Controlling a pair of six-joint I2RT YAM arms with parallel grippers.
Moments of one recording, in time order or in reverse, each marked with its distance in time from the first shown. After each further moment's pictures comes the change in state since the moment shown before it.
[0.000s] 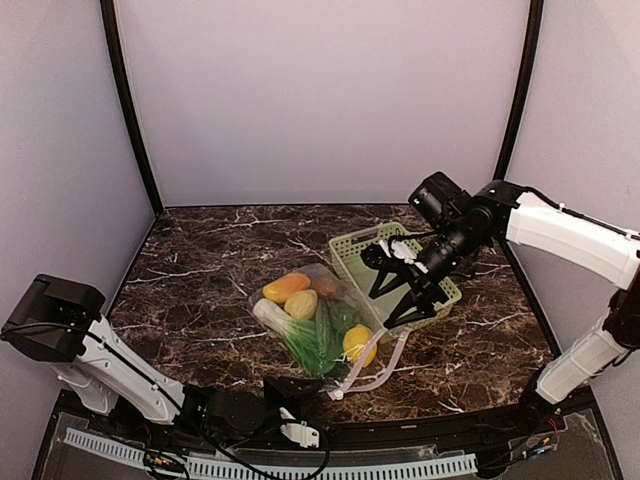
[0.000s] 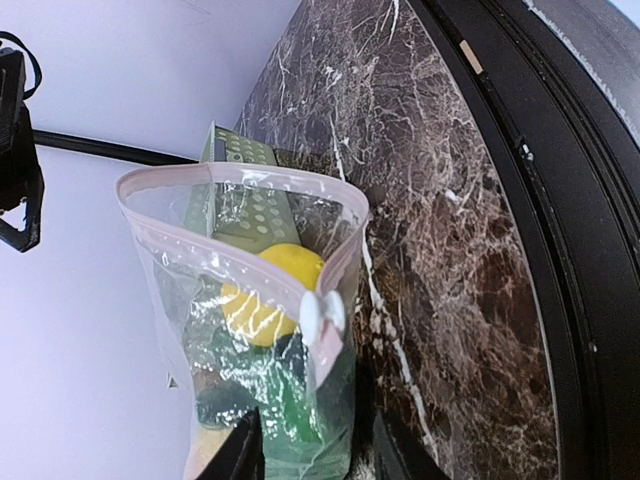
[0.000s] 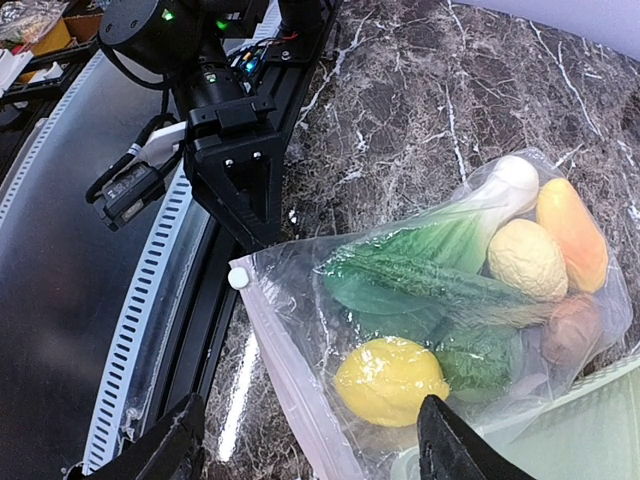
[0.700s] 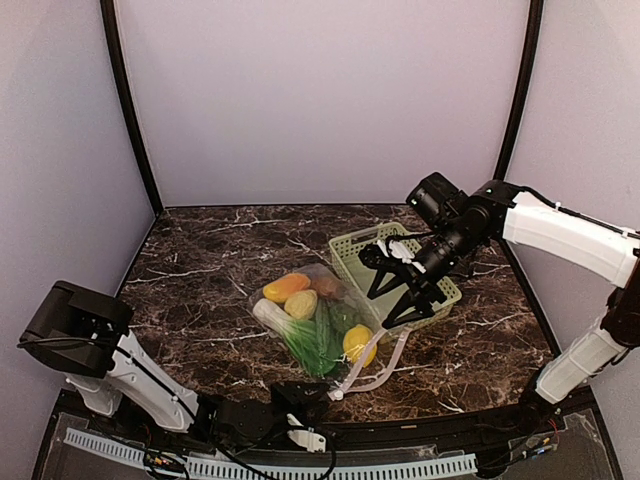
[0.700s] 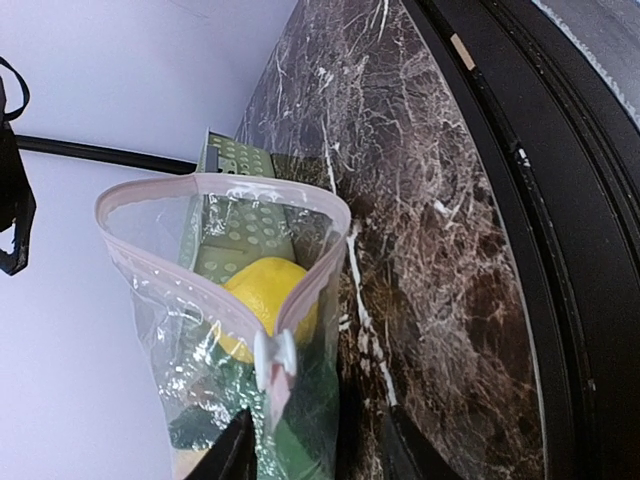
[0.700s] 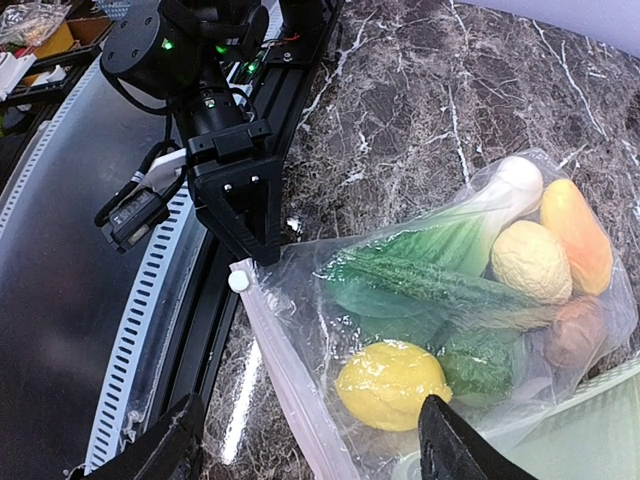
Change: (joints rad) left arm -0.013 0.119 0.004 0.135 -0.022 0.046; right arm 0.000 0.018 0.008 0.000 -0.011 0.002
